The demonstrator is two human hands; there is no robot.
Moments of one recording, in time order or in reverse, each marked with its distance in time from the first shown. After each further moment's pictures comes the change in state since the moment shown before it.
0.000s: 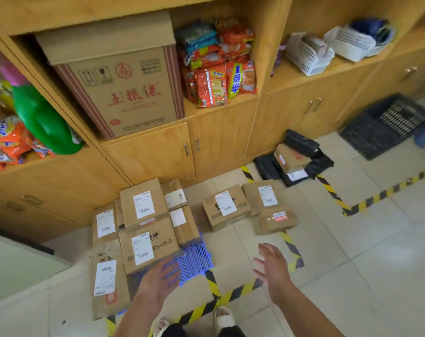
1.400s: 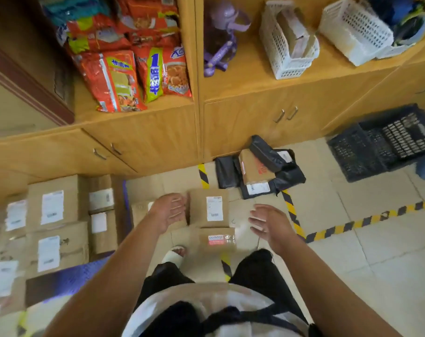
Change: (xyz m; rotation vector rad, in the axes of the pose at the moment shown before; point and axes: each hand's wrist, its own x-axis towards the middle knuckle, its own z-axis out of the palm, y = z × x) left_hand 0.159 0.146 0.533 0.055 -0.026 -0.039; right_hand 0.336 -0.421 -0.173 -0.159 -0.094 0.127
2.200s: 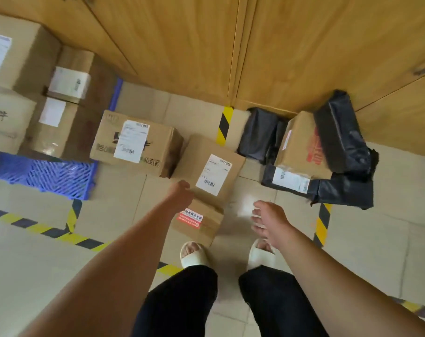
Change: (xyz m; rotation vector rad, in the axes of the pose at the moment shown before) left_hand 0.315 -0.222 0.117 0.434 0.318 -0.064; right_hand 0.414 0.098 -0.034 -0.741 -0.123 0.124
